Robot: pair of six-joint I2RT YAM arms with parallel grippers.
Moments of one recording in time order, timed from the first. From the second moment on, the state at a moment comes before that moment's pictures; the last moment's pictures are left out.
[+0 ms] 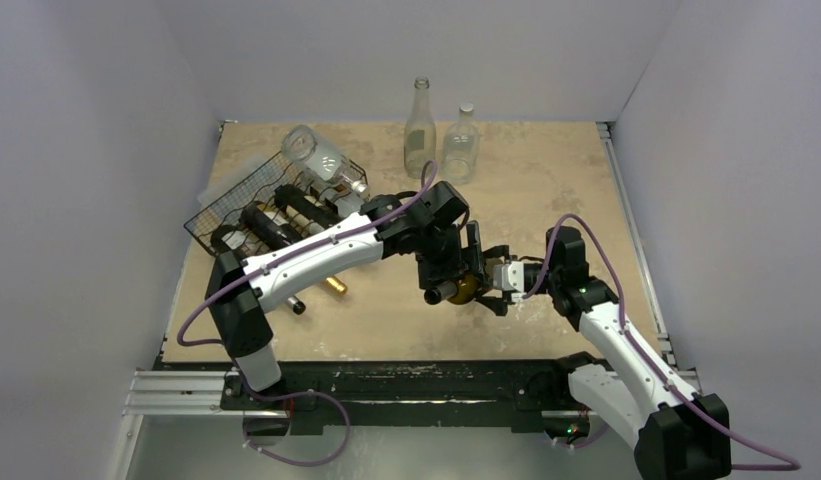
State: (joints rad) left arm -1.01 1.73 1.65 -0.89 0.23 -1.12; right arm 0.27 0.88 0.51 -0.21 -1.08 -1.07
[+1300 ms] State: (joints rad) left arm -0.88 1.42 1.39 -0.59 0.38 -0.96; right arm 0.27 0.90 0.51 -0.25 -1.09 -1.05
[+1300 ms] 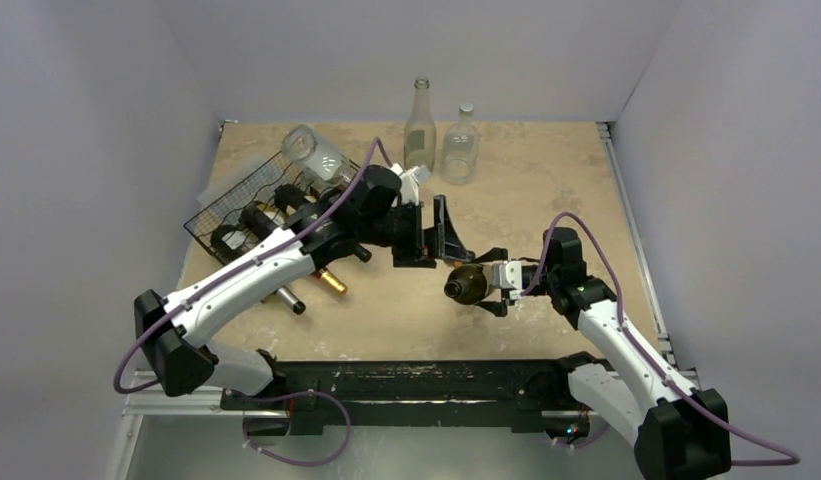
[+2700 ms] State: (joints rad) left arm -1.00 1.04 0.62 0.48 0.35 0.16; right arm 0.27 0.93 0.51 -0.25 -1.09 -0.99
